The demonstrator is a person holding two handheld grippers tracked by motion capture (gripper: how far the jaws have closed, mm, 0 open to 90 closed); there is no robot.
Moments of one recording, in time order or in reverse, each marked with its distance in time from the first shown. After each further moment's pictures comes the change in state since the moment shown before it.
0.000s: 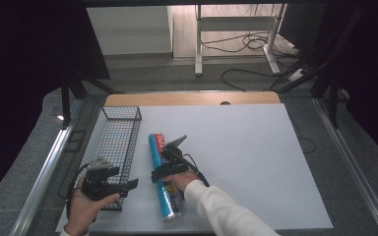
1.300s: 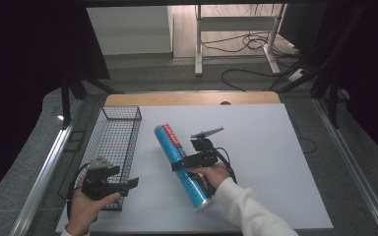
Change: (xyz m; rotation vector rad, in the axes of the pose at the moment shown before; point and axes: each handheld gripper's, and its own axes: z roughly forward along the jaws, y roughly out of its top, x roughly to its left) left arm -0.001 0.001 0.002 -0.022 -0.009 -0.020; right arm -0.048 -0.023 -0.091 -0.184 0.194 0.019
